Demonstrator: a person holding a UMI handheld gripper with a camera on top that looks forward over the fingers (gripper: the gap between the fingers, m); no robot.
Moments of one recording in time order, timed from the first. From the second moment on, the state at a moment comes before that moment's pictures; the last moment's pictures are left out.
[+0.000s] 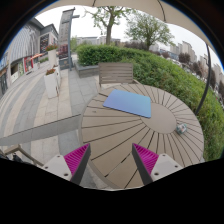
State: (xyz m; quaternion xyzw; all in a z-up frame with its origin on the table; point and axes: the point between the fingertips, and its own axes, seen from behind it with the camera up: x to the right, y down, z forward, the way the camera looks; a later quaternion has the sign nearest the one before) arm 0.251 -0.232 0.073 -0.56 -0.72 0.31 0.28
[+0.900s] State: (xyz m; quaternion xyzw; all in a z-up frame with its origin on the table) arm 0.253 0.008 0.038 -0.68 -0.59 0.23 0.37
